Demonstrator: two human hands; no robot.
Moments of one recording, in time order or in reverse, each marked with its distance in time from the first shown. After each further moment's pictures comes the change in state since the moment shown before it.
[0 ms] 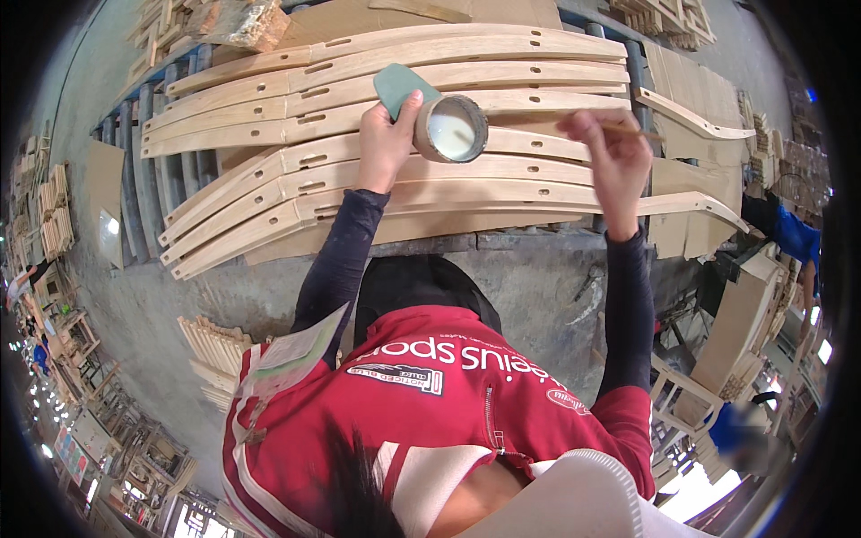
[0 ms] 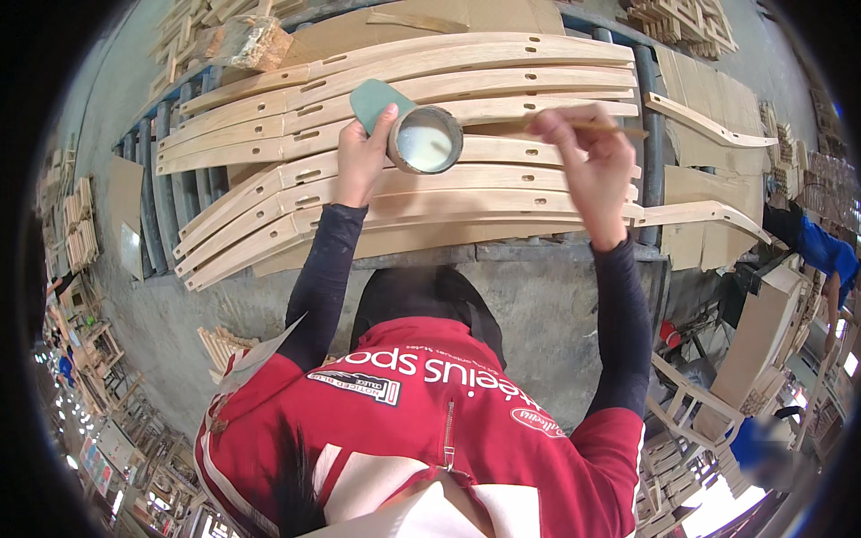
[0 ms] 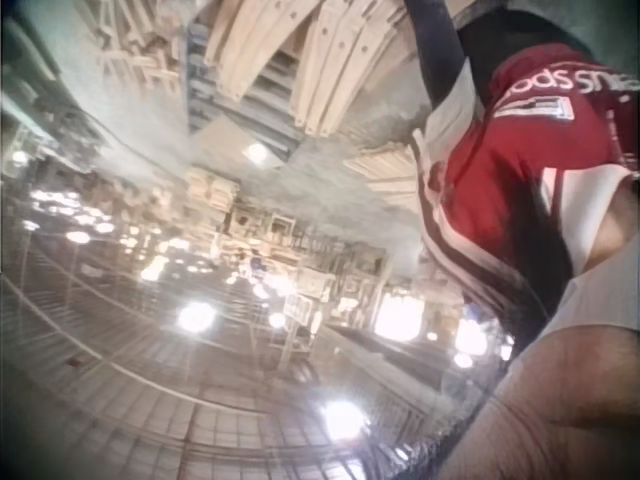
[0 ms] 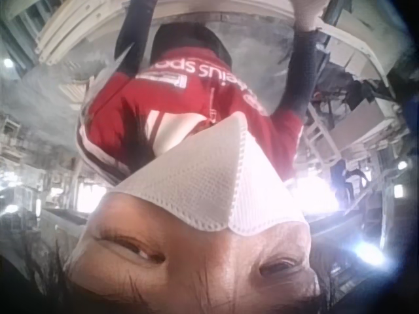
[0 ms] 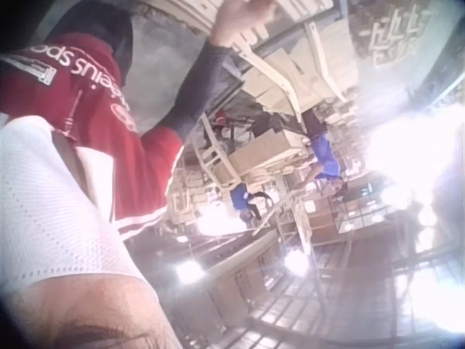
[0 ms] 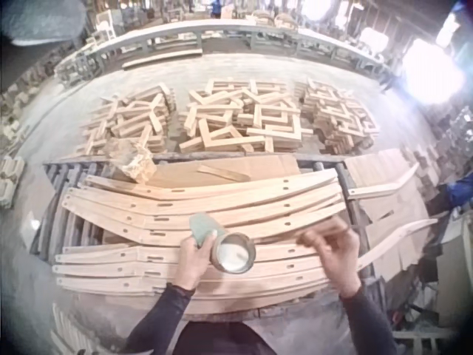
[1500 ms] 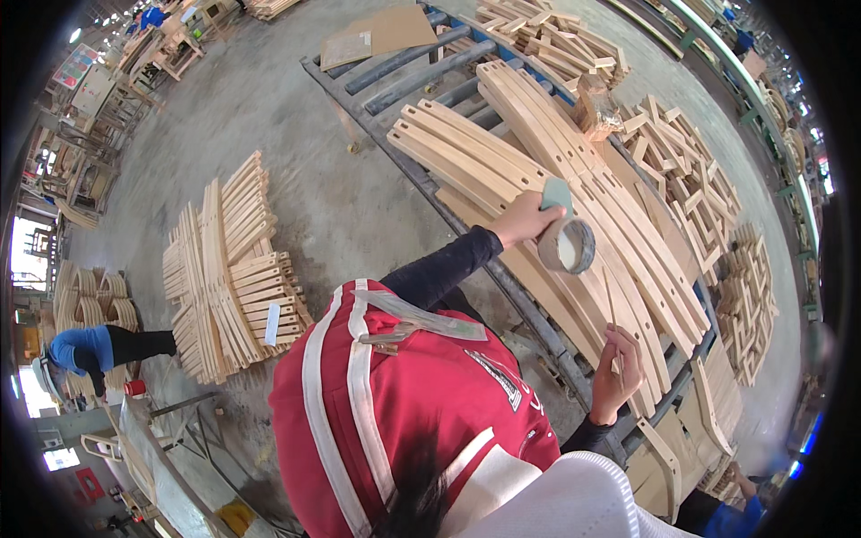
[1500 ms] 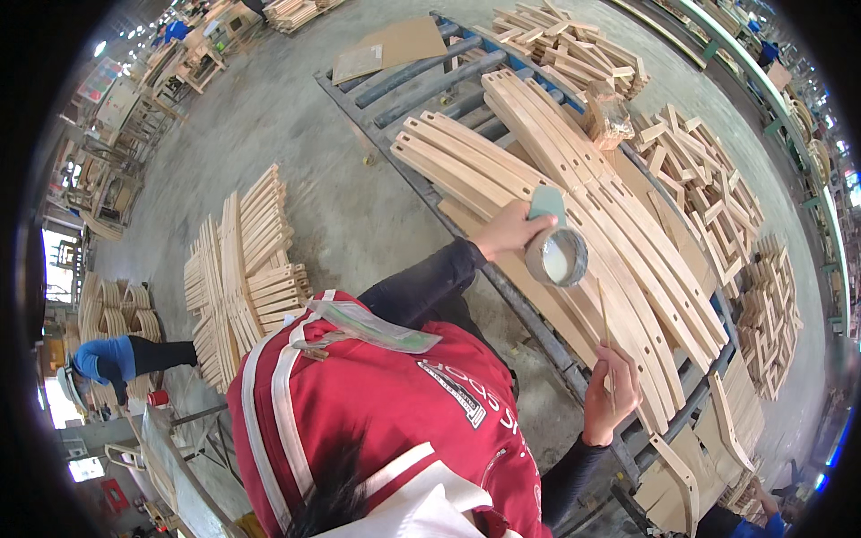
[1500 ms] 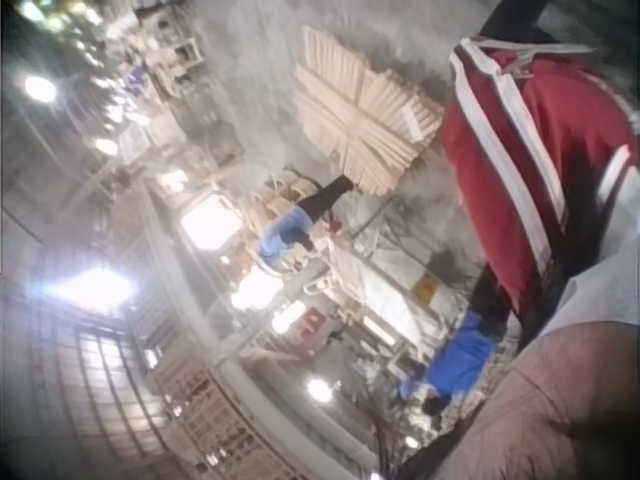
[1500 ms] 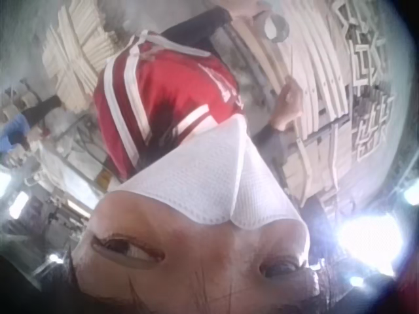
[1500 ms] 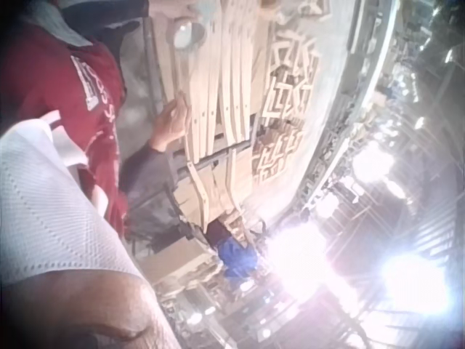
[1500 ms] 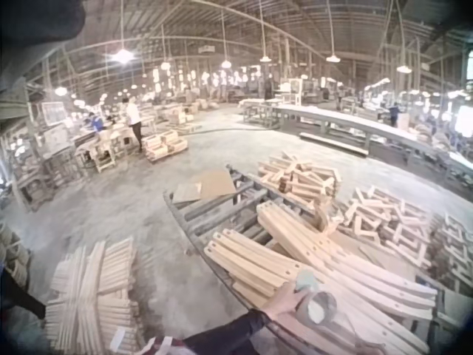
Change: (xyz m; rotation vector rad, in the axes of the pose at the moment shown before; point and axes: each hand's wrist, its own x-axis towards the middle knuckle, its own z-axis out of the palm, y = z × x) left_hand -0.179 -0.006 -0.173 -0.029 0.208 0.193; right_hand -0.199 -0.101 0.095 -0.381 -0.272 -0.524
